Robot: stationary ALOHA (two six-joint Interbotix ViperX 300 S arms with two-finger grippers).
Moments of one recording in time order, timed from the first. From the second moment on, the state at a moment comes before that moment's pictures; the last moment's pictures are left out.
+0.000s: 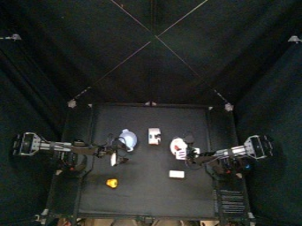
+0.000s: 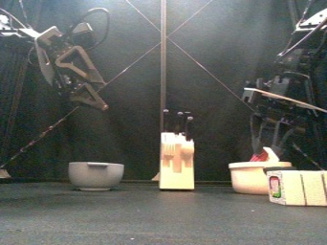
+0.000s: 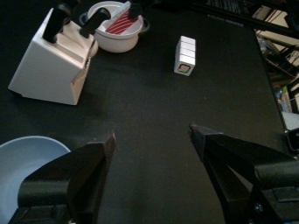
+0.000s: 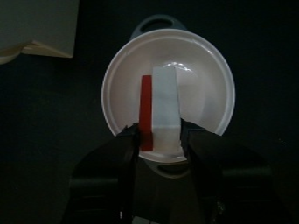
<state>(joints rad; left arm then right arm) 0.09 -0.51 1.03 0.81 -0.08 -0.99 0.08 -0.29 0.91 -0.74 0.78 2.02</state>
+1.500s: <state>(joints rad) -0.05 -0.41 1.04 0.24 -0.64 0.13 0.10 -0.40 0.71 -1.07 0.18 2.04</state>
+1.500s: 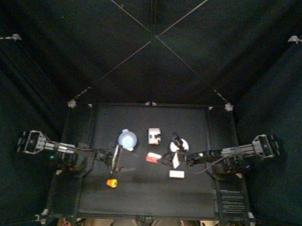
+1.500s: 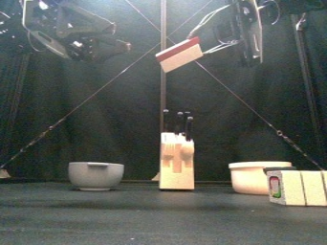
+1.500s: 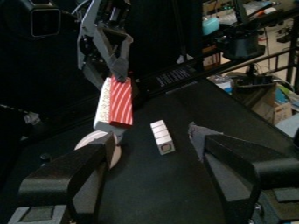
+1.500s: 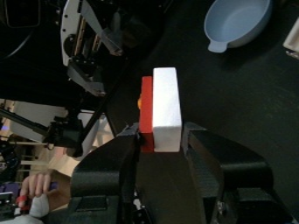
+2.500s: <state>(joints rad) -0.10 -0.13 0.94 0.03 -0.84 0.53 0.10 -0.31 0.64 -1.09 0.08 2.04</state>
